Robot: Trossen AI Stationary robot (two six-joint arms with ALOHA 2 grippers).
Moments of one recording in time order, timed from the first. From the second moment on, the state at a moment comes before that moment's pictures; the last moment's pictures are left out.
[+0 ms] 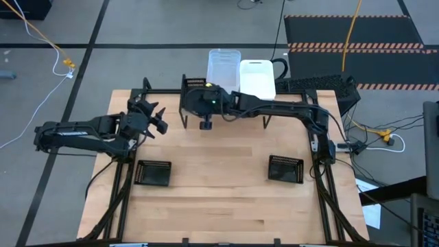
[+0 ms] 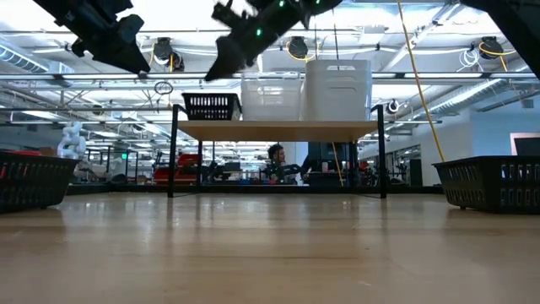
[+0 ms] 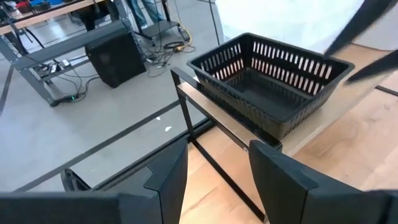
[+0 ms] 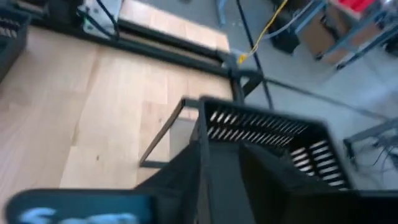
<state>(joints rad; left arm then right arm) 0.07 0.71 0.71 -0.61 -0.85 -0.33 -0.22 2.01 1.82 -0.31 0.14 -0.44</state>
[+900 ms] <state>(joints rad) 0.07 0.83 0.71 -0.46 -0.77 -0.30 -0.50 1.74 1.82 -0.70 -0.25 -0.32</state>
